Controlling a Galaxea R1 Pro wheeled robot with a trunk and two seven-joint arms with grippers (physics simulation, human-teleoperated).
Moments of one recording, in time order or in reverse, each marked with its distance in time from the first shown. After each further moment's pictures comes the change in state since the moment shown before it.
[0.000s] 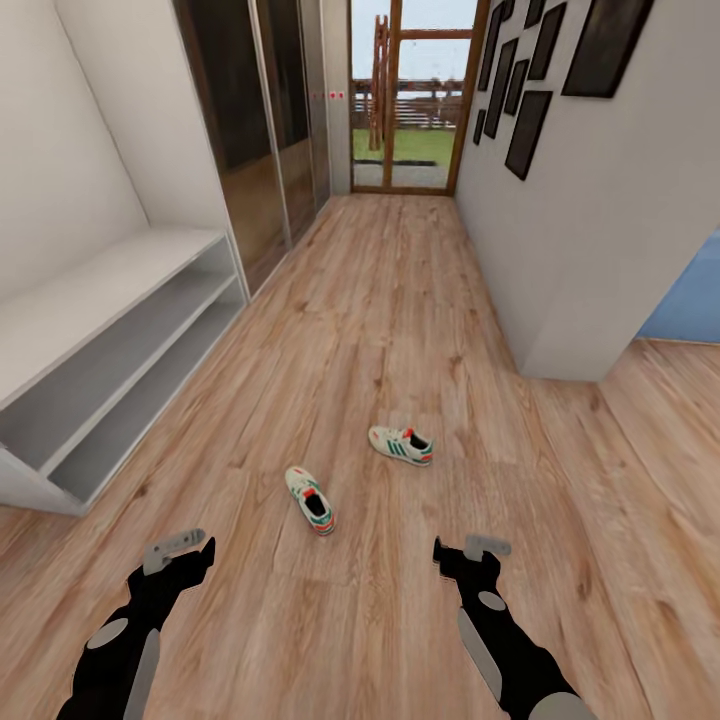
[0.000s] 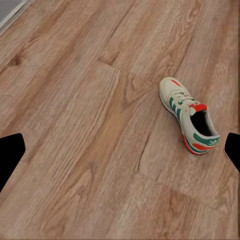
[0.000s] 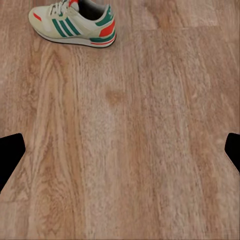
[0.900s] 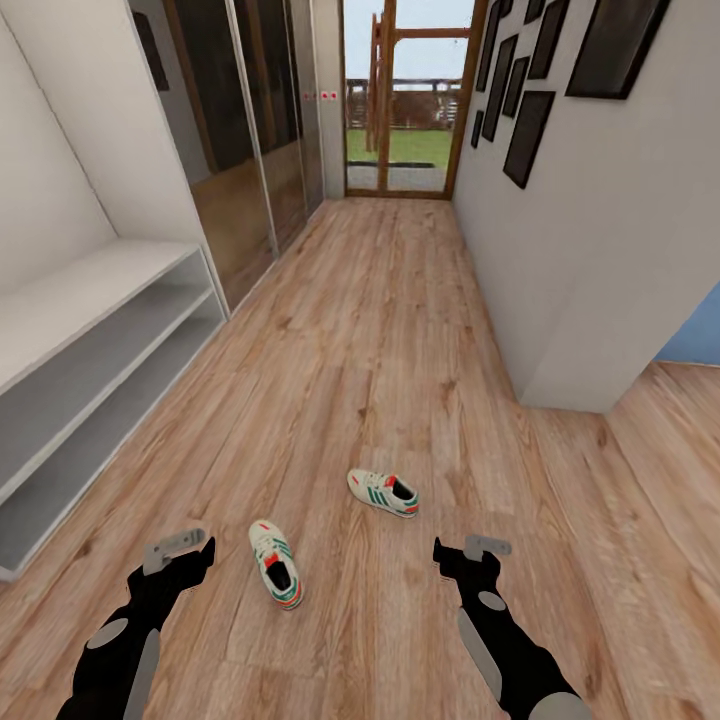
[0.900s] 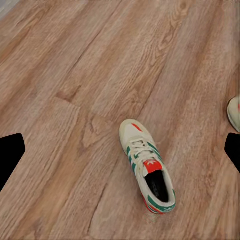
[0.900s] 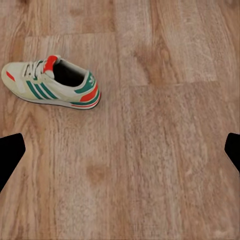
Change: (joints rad) left arm 0.000 0.000 0.000 0.000 0.000 0.000 0.000; right arm 0.000 0.000 0.000 -0.001 0.000 0.000 0.000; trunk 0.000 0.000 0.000
